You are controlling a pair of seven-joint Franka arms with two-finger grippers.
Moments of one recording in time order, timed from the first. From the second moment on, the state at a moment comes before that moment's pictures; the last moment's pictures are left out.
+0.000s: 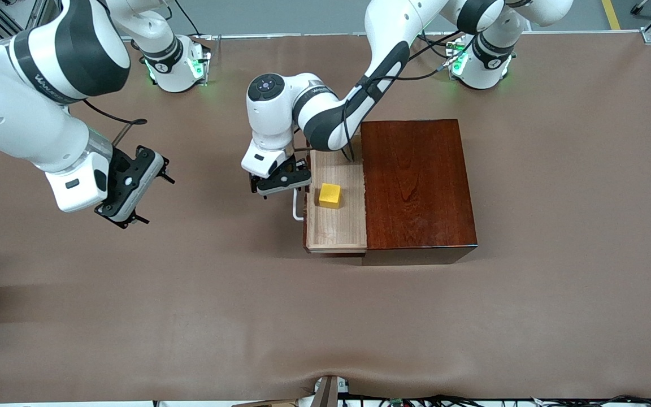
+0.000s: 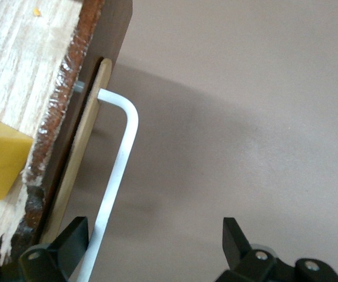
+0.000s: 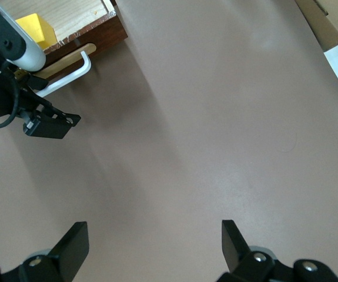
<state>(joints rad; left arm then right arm) -0.98 0.89 0.03 -1.07 0.14 2.13 -1.33 0.31 0.18 -0.08 -1.60 0.20 1.84 -0.90</state>
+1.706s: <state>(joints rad) -0.43 0.46 0.05 -1.02 0.11 1.48 -0.65 0.50 0.23 -0.07 -1.61 0.20 1.98 -1.06</state>
